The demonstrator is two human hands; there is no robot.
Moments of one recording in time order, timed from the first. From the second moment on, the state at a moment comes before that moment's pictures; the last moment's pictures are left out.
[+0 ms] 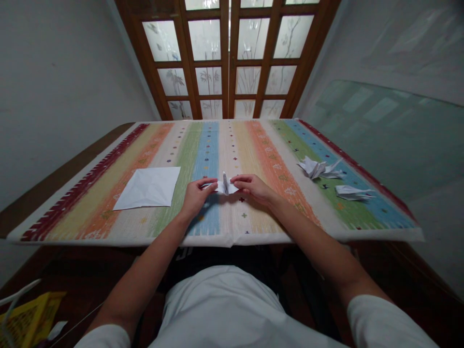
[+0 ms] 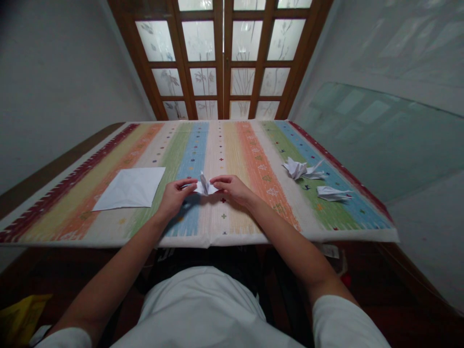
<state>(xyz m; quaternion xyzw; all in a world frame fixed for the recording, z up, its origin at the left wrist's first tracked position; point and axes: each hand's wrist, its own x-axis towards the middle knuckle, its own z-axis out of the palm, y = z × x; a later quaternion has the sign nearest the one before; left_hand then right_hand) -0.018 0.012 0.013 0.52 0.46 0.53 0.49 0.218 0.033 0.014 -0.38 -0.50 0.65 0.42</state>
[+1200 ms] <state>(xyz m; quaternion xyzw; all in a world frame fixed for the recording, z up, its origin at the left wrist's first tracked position) -0.022 0.005 0.025 0.59 0.42 0.49 0.48 0.226 0.038 0.017 -0.32 -0.46 0.69 0.45</state>
